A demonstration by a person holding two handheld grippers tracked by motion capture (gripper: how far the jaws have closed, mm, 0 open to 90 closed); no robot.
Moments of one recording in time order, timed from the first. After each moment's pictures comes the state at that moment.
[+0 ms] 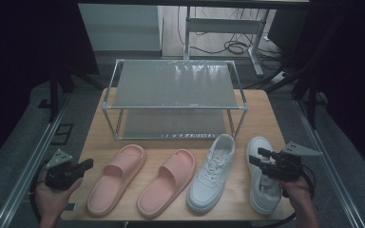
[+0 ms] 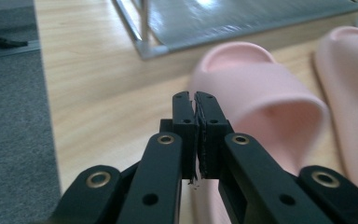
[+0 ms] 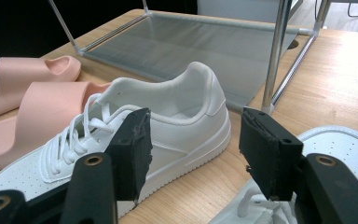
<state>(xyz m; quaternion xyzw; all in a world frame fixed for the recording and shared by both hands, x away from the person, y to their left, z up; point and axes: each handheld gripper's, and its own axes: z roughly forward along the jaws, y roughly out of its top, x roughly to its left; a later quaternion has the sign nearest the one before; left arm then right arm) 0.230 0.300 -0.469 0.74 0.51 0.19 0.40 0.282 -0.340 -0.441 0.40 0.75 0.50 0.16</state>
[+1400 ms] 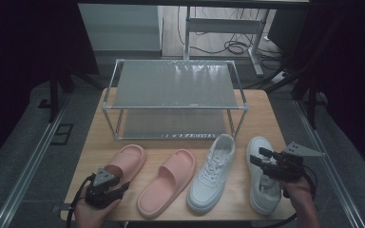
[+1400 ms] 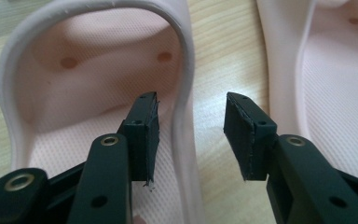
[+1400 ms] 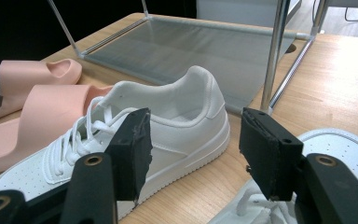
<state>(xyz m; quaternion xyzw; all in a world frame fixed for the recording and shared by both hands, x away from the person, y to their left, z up) 0.216 0.208 -0.510 0.78 0.49 0.16 0.35 0.278 -0.341 -0.437 0.40 0.75 0.50 0.16</state>
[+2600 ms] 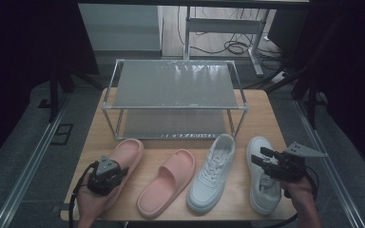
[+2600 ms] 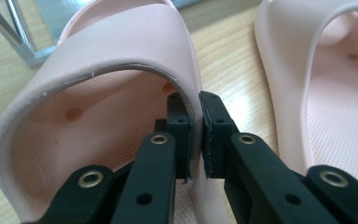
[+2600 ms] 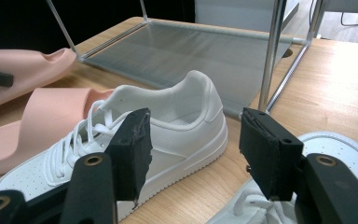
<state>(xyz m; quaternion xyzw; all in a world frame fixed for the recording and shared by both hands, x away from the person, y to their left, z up) 0.242 0.203 -0.486 0.79 0.46 0.19 0.37 0.276 -0.343 -0.434 0.40 0.74 0.51 0.17</state>
